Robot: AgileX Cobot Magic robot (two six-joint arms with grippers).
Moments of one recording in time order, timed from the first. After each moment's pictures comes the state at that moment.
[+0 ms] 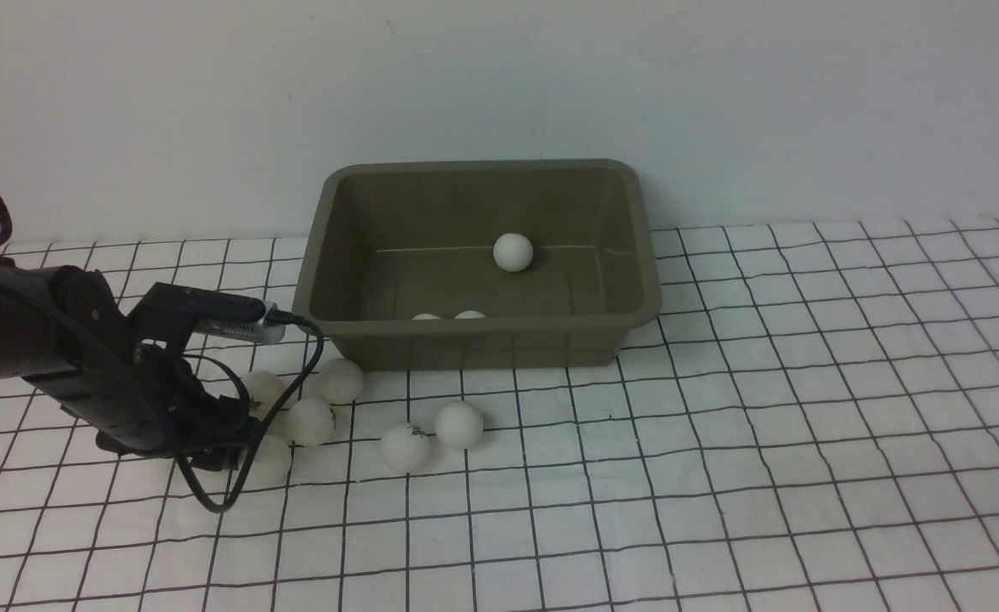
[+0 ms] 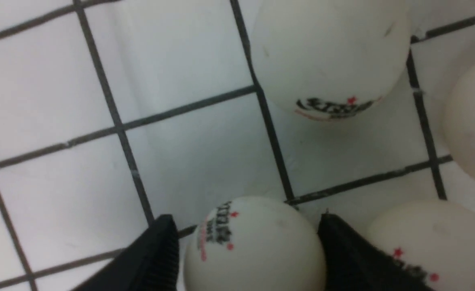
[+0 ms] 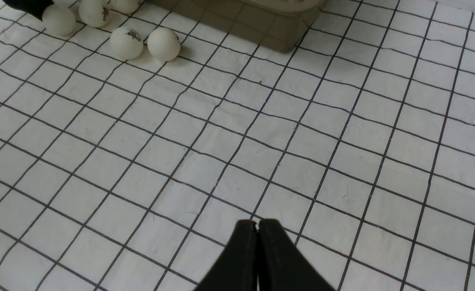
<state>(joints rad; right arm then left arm) 0.31 0.46 -0.55 0.28 0.89 -0.31 -0.02 1.84 -0.96 -0.16 0.44 0.27</state>
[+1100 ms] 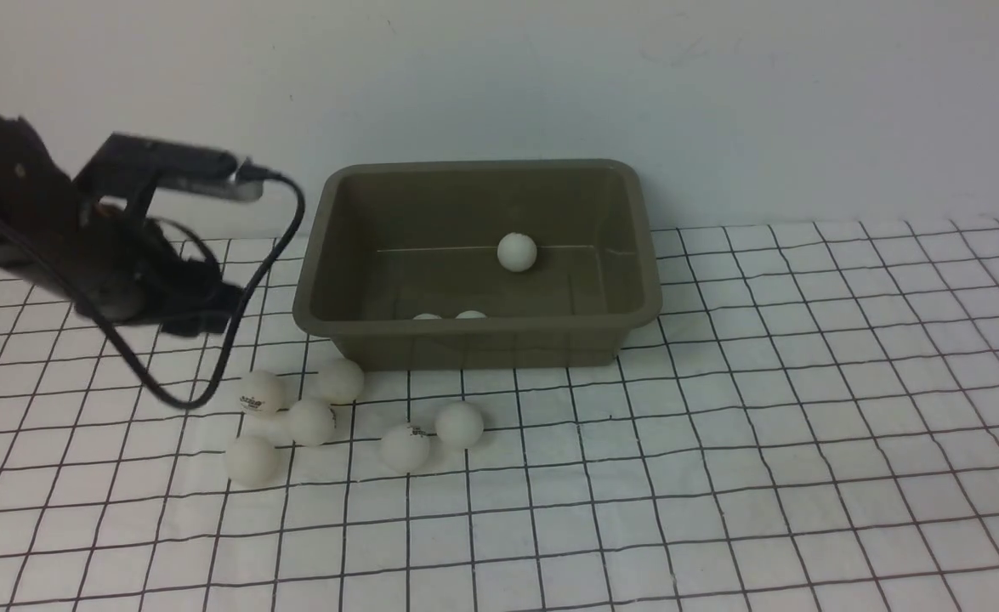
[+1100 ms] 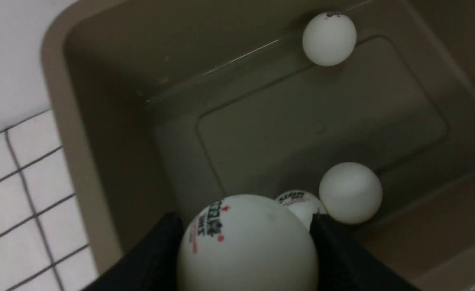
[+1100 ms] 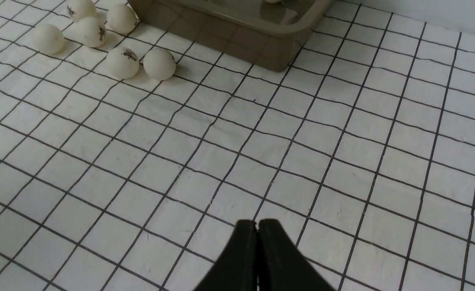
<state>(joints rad) 0.31 0.46 -0.55 0.28 0.85 -0.31 -0.26 1.85 -1.45 -0.18 0.54 0.26</state>
